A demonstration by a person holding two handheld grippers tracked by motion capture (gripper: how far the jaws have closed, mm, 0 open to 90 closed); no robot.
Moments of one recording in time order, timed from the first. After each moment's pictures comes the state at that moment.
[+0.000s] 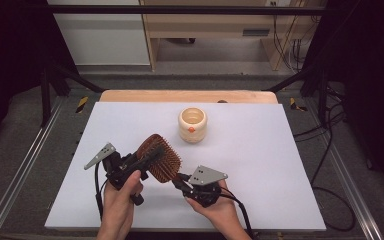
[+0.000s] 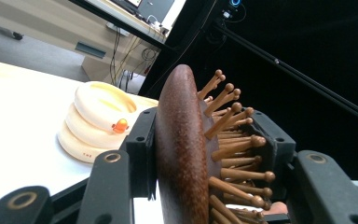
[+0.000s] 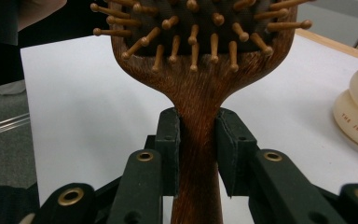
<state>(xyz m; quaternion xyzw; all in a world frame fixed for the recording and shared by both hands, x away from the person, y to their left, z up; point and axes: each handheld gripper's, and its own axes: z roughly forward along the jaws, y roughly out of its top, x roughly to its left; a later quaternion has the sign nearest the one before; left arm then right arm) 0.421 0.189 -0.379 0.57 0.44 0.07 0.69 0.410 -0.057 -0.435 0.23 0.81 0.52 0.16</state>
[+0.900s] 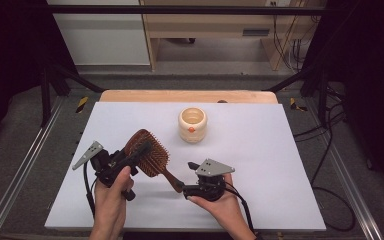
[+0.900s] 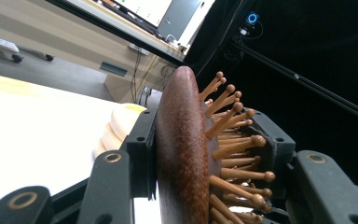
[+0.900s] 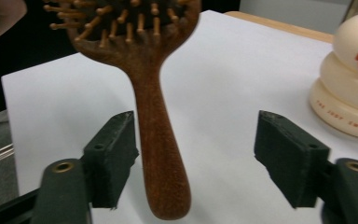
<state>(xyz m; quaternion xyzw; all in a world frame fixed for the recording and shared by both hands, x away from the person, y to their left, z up) 0.424 0.214 -0.376 0.54 0.46 0.12 0.69 0.424 -0.068 -0.435 0.29 0.78 0.53 0.15</state>
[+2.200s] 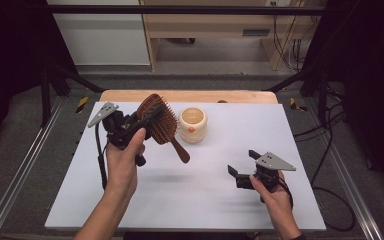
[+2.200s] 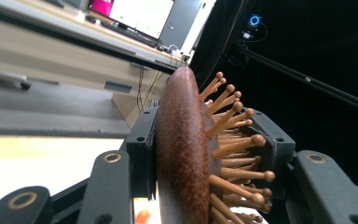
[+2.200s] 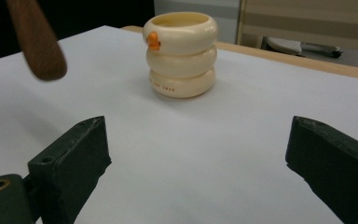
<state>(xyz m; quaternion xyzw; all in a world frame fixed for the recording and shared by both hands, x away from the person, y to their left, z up) 0.479 0.168 -0.299 0.57 0.43 0.17 0.68 0.441 -0.208 -0.446 0.38 0.72 0.53 0.25</state>
